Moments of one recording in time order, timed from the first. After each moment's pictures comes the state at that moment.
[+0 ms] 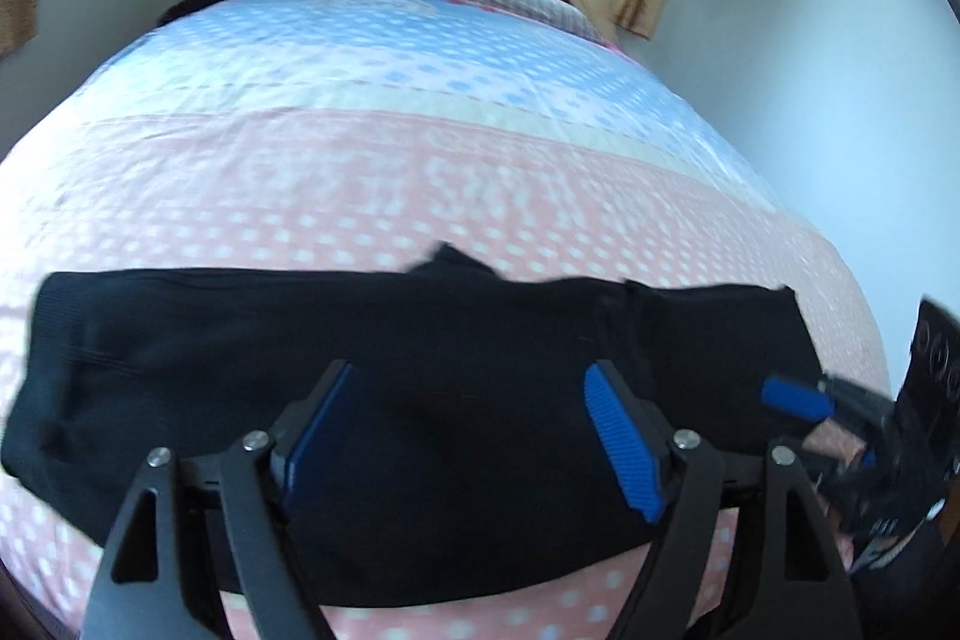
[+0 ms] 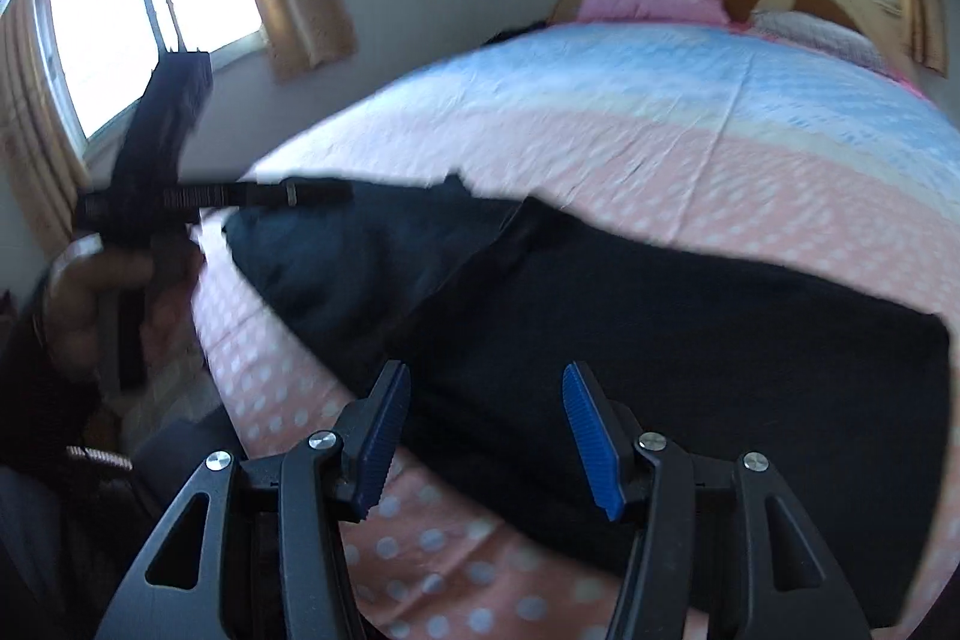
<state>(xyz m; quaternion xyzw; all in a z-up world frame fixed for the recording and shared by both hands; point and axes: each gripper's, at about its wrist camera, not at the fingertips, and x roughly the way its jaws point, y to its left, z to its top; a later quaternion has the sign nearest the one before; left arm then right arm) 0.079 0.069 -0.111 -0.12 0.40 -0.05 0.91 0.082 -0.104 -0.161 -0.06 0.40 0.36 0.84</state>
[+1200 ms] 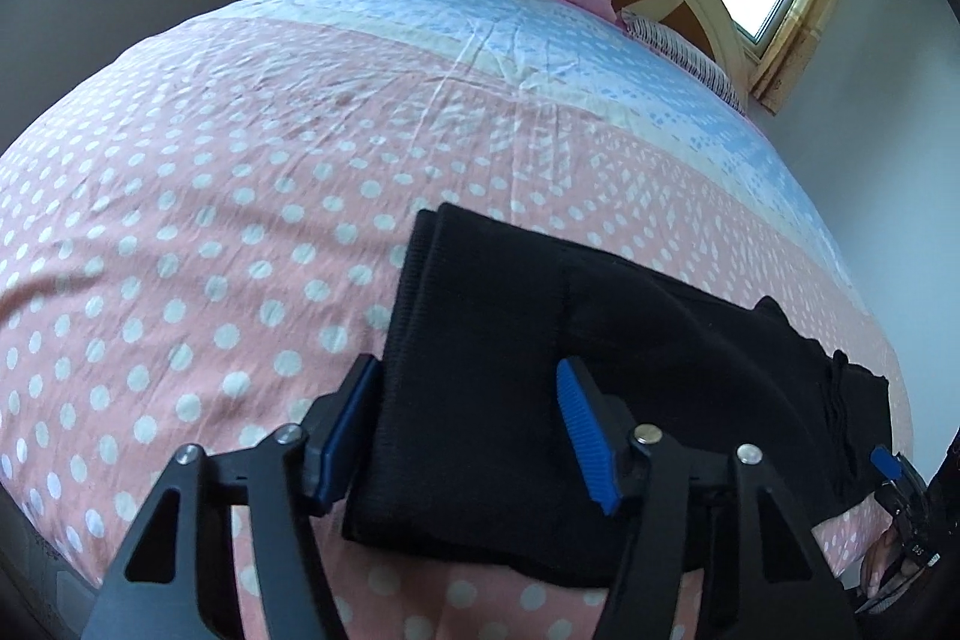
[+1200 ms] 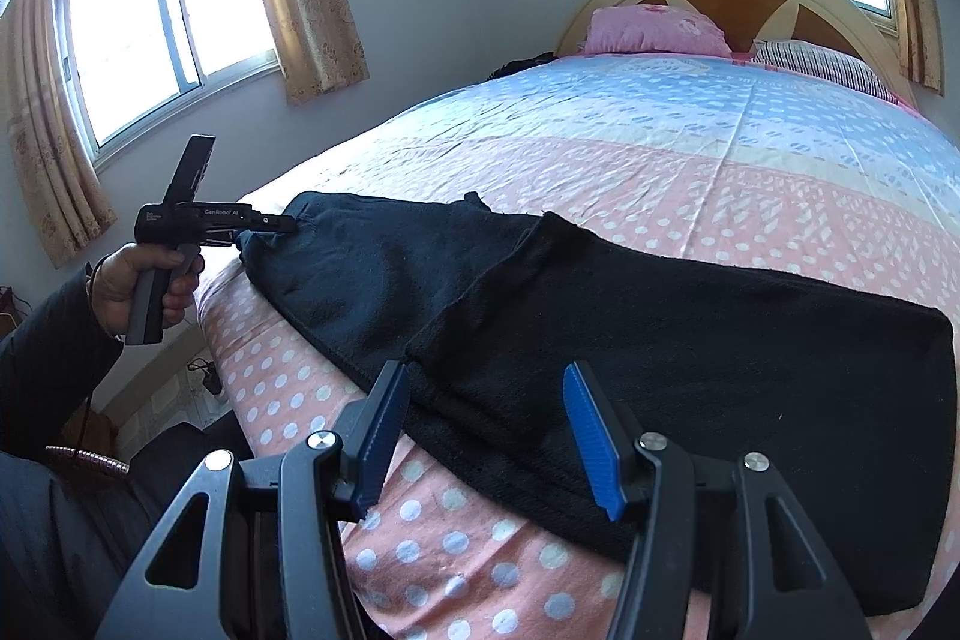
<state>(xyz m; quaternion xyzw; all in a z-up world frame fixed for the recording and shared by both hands) 0.052 0.246 -0.160 -0.21 0.41 0.05 0.89 0.064 -0.118 -0.142 -0.03 0.32 0.36 0.88</state>
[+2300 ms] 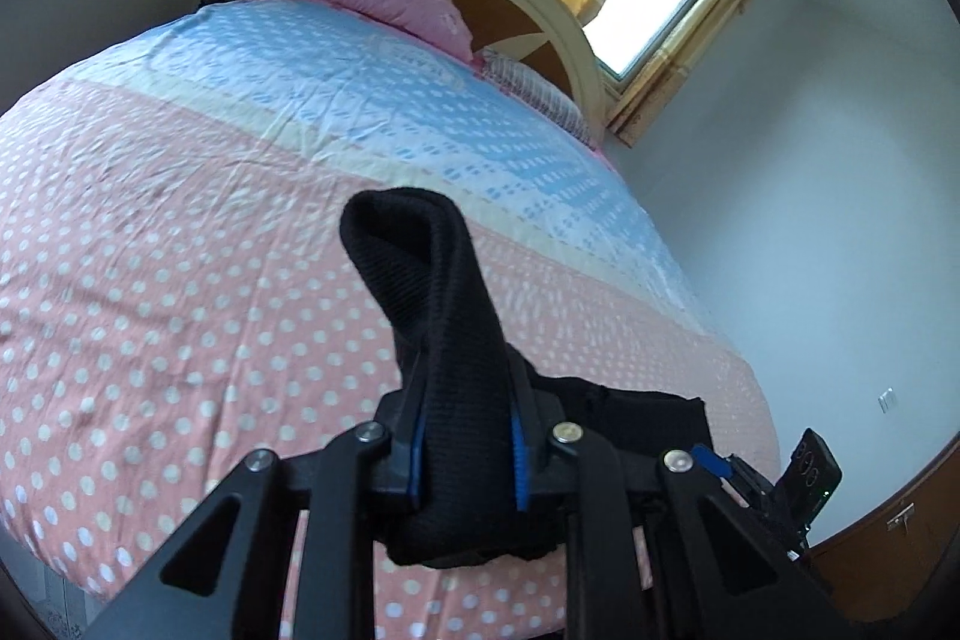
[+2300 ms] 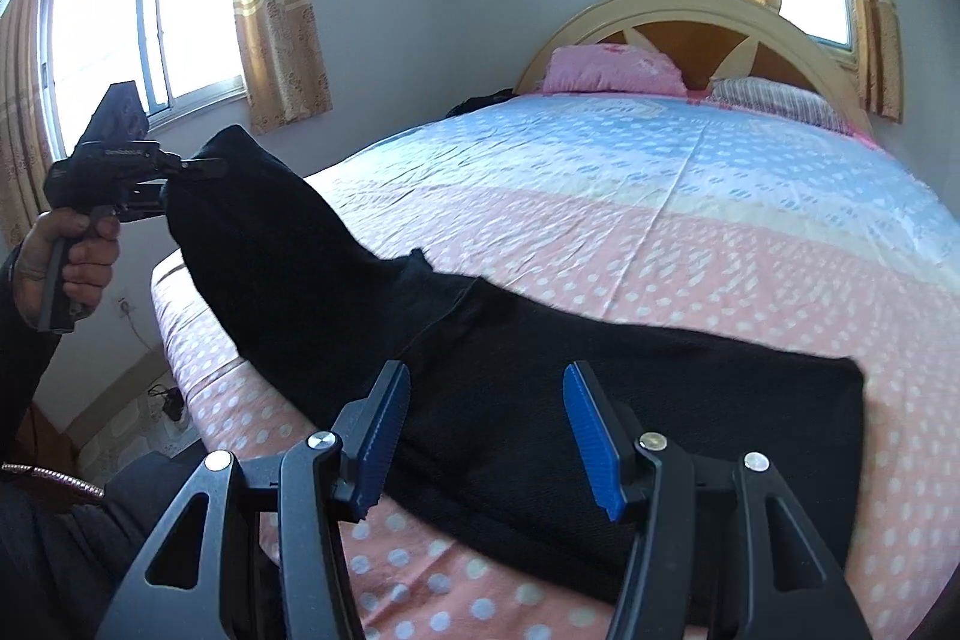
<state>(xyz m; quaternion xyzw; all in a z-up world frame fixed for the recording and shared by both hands) 0.040 0.178 -0.057 -0.27 0.33 -0.11 0.90 0.062 -0.151 -0.104 -0.03 0.27 0.30 0.91</state>
